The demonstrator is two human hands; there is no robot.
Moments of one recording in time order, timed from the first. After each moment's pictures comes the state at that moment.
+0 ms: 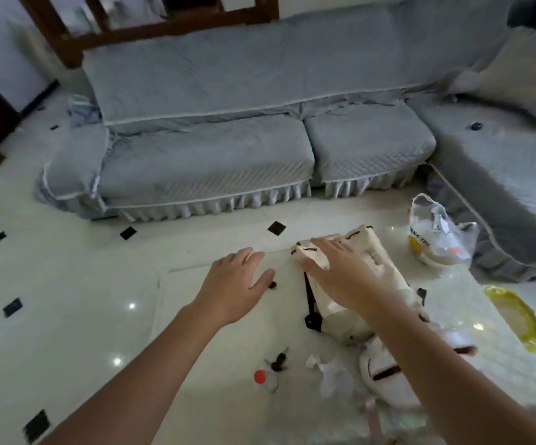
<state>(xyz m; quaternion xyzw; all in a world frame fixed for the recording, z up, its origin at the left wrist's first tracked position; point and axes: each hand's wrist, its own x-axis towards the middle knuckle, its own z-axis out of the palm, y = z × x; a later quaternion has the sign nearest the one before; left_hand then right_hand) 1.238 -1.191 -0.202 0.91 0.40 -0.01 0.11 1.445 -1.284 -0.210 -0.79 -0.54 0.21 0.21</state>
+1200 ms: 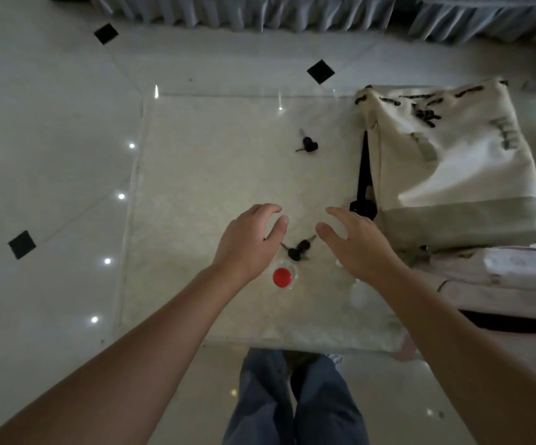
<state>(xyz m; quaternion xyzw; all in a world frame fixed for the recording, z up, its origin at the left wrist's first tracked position) 1.169 -1.201 -0.534 0.75 0.55 0.07 0.36 1.367 -1.258 -0.543 -0.77 -0.51 0.37 0.11</state>
